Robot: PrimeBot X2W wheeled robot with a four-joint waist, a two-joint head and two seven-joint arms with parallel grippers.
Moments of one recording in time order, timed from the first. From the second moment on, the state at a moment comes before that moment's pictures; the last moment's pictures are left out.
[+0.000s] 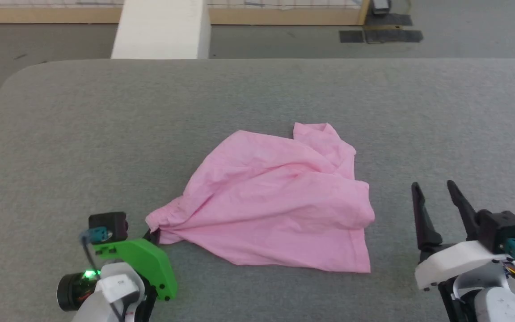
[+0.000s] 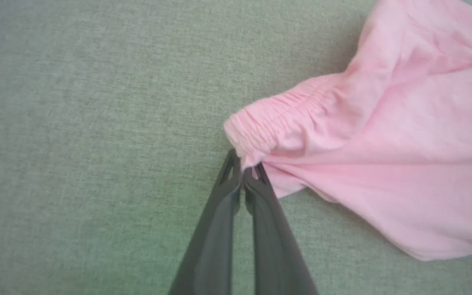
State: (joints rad) left arm -0.13 0.30 -0.32 0.14 -0.56 0.22 0.25; right arm -0.06 -0.05 -0.06 0.11 0.11 0.13 -0.10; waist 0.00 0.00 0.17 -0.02
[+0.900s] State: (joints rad) left arm -0.09 0.15 -0.18 0.14 -0.50 0.15 -0.25; right arm -0.17 -0.05 0.01 0.16 0.22 0.13 0.37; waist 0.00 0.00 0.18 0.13
